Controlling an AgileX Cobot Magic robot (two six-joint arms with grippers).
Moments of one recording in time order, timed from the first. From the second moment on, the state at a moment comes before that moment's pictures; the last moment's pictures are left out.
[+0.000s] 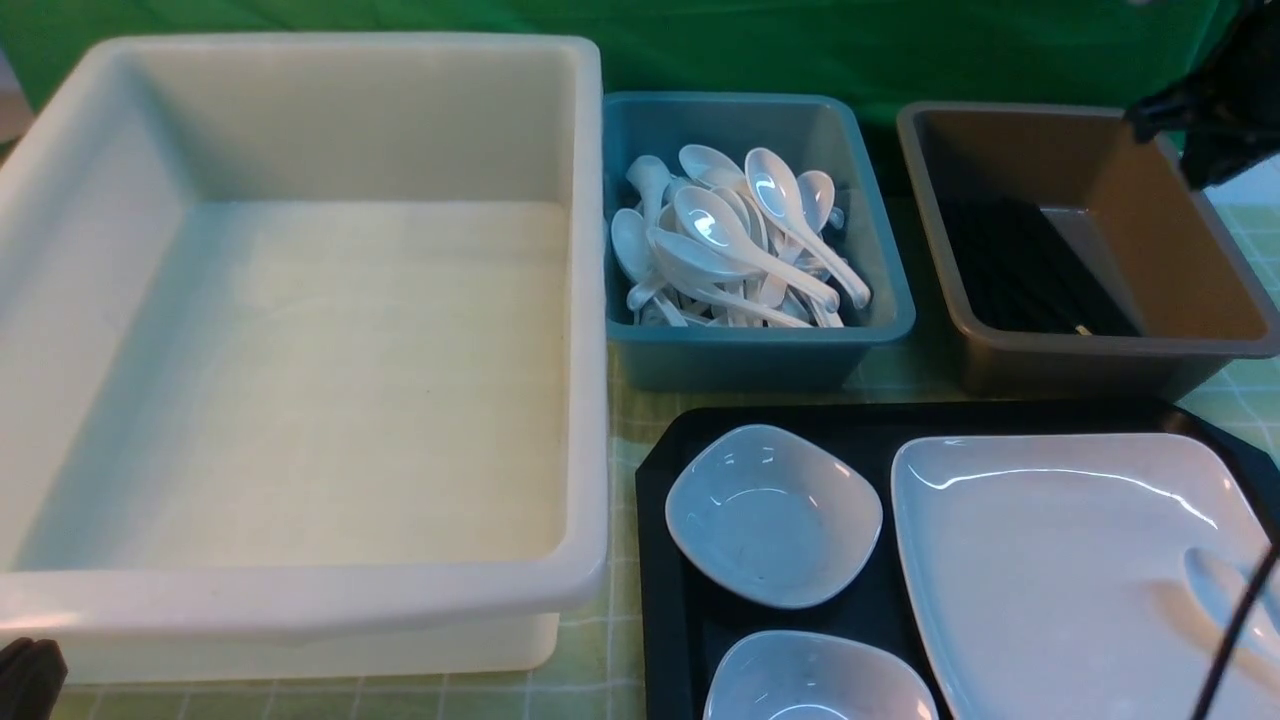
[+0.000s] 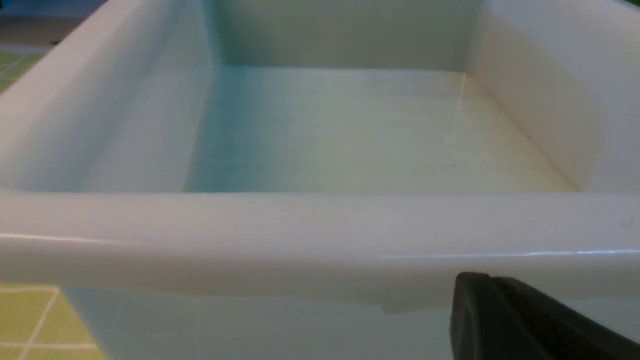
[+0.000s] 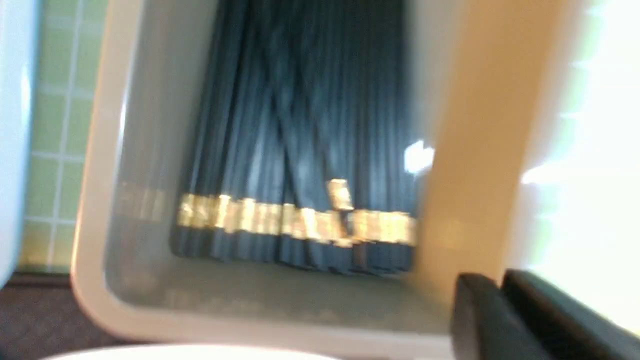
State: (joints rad) right arm 0.04 1.90 -1.99 -0.11 1.20 -0.06; left arm -0.02 0.00 0.01 -0.04 0.23 0.00
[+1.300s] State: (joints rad) right arm 0.04 1.71 -0.92 -0.21 0.98 -0.17; left arm -0.02 0.00 0.01 -0.04 0.23 0.00
